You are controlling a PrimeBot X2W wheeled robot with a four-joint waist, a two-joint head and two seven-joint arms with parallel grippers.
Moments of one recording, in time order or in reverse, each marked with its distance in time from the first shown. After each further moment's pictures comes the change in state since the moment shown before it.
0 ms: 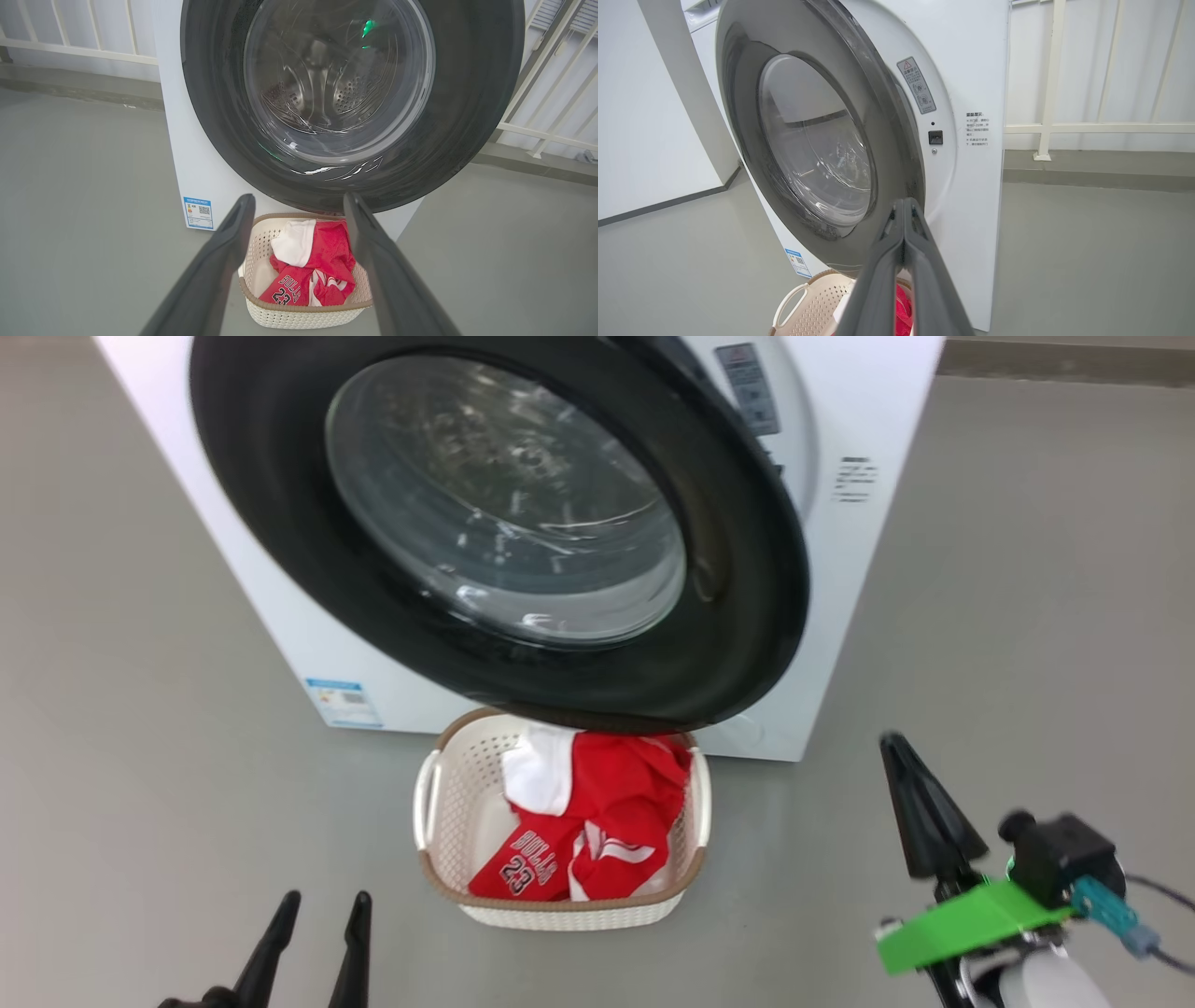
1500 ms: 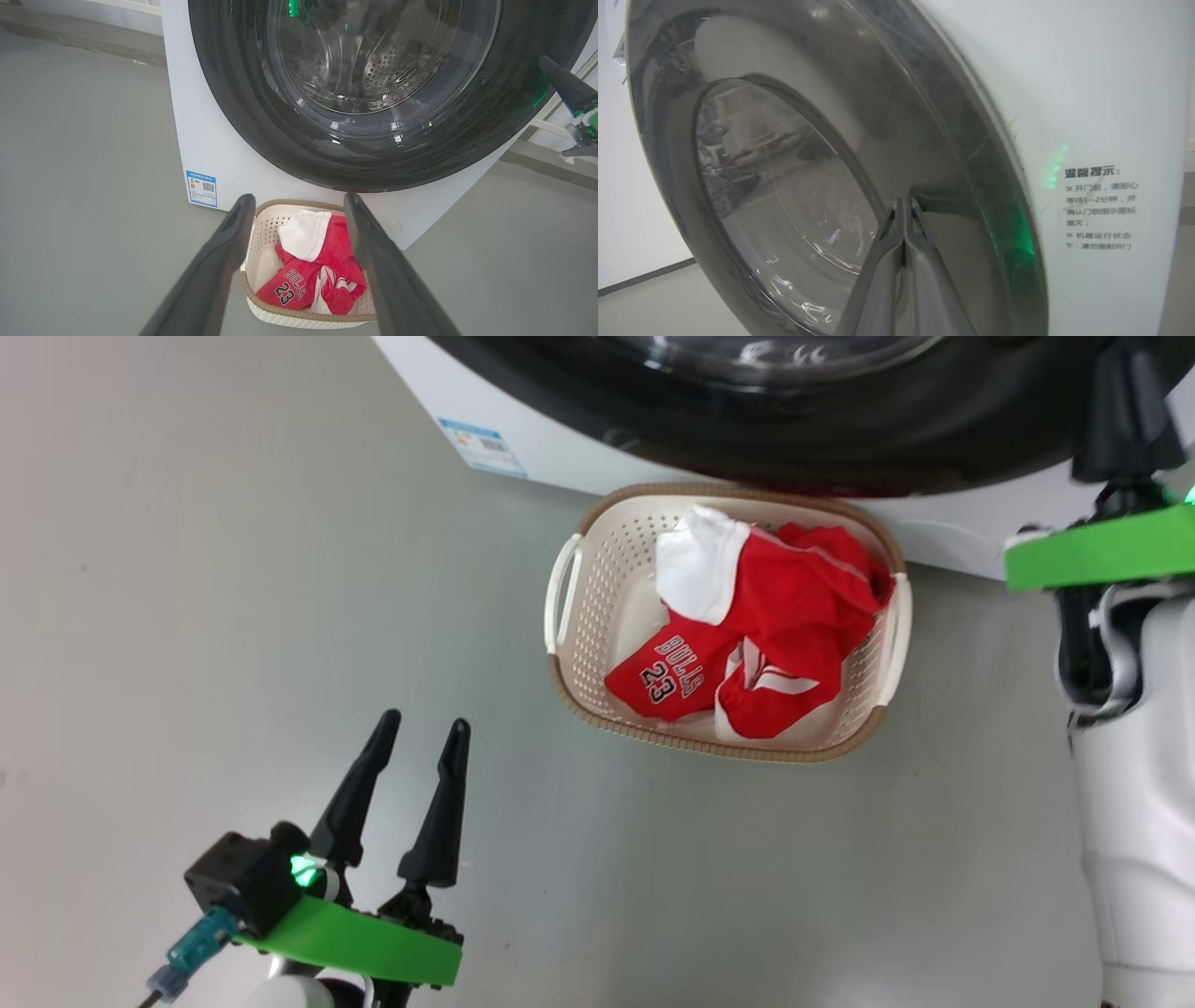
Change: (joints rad) left arm -0.300 -0.035 -0.172 -0.016 -0.135 0.000 0.000; right arm -0.638 -0.023 -0.206 0.131 -0.066 0.006 0.000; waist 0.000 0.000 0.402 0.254
